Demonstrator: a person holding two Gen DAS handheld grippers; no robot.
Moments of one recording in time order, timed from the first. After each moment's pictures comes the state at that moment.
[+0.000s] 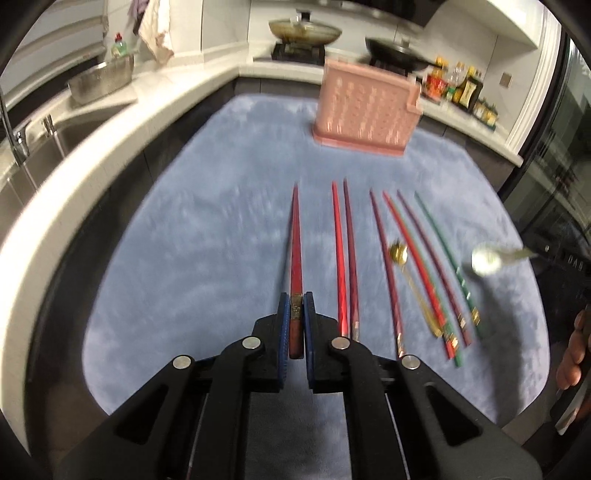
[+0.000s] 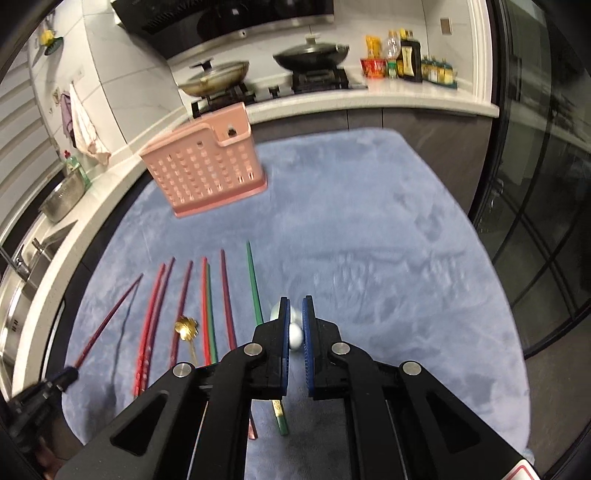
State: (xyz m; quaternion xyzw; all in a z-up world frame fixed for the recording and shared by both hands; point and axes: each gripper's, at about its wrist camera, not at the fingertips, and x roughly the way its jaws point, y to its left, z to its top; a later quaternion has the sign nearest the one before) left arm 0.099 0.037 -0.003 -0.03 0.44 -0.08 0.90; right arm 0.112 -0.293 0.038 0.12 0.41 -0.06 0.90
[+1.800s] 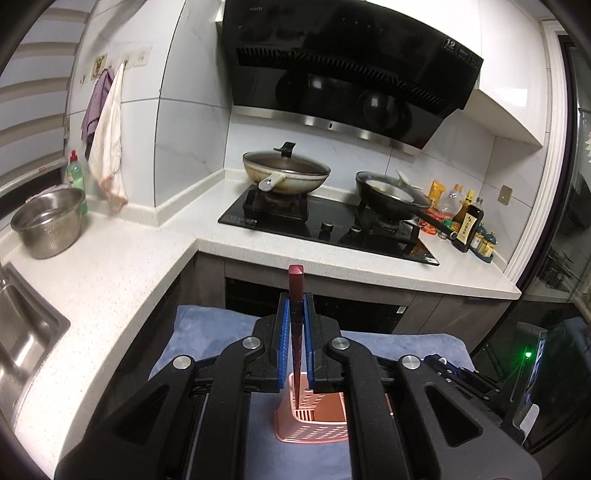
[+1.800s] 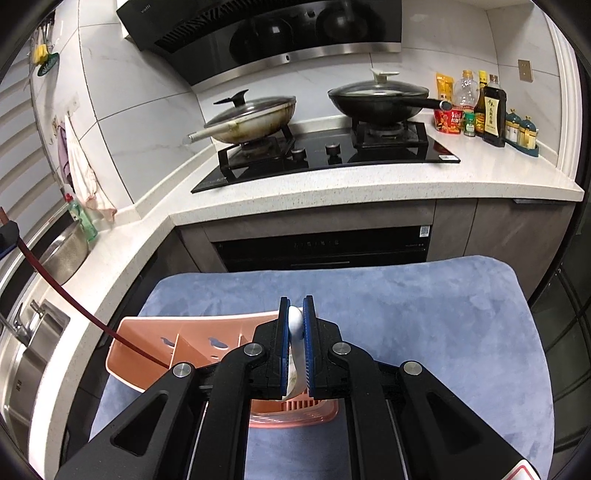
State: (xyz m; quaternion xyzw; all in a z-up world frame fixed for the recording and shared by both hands) left arm 0.388 -0.009 0.165 -0.07 0.25 -0.10 0.96; right arm 0.423 -0.277 0.084 0.12 0.35 0.01 0.93
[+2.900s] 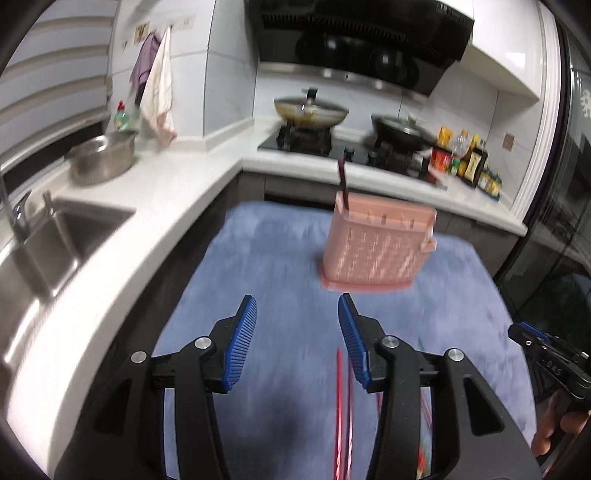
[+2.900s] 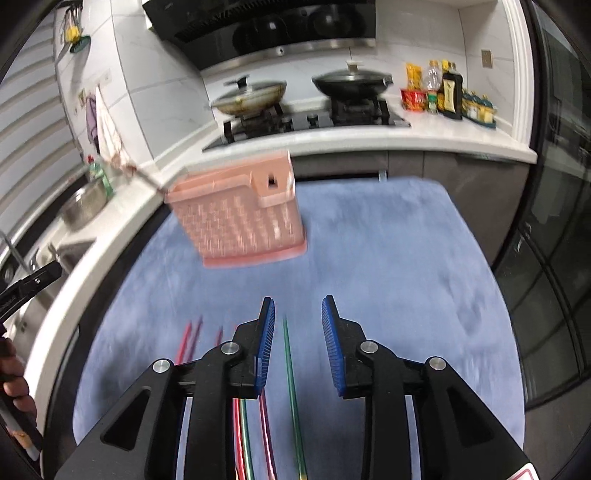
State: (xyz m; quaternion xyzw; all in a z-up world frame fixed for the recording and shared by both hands) left arm 0.198 0.039 0.082 -0.04 0.33 -0.07 0.94; right arm 0.178 -0.278 0.069 0.10 0.39 0.00 0.92
